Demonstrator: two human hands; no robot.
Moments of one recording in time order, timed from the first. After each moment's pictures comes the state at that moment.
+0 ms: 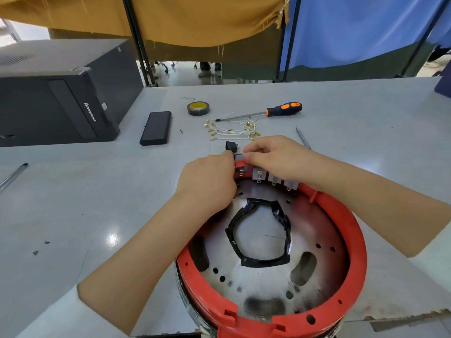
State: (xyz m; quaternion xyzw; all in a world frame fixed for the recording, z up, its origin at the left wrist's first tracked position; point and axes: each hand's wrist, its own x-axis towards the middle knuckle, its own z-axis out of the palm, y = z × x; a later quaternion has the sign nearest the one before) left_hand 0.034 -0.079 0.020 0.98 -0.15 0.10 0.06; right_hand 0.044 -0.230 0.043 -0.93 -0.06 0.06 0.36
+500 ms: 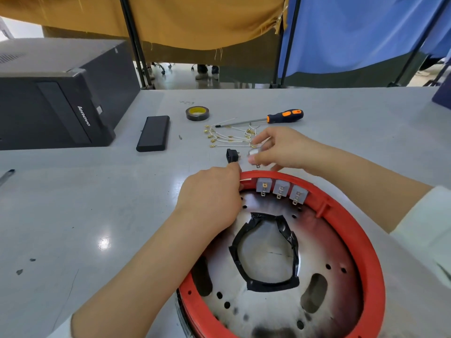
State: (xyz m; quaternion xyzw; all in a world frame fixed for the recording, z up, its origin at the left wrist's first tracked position) left_hand 0.033 -0.077 0.019 0.98 -0.17 0.09 0.08; right_hand 0.089 -0.243 0.046 -0.91 0.00 0.09 0.41
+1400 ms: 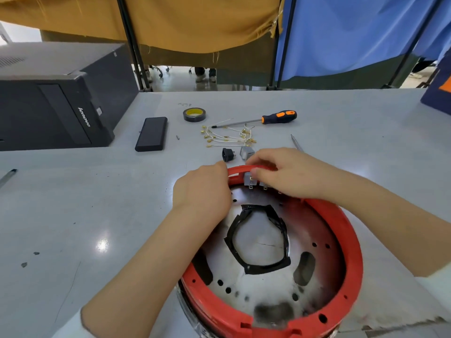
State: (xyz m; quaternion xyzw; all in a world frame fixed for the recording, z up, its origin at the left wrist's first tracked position) left_hand 0.025 -0.078 0.026 0.99 -0.09 0.05 0.07; right_hand 0.030 -0.245 0.048 -0.96 -0.14 0.03 0.24
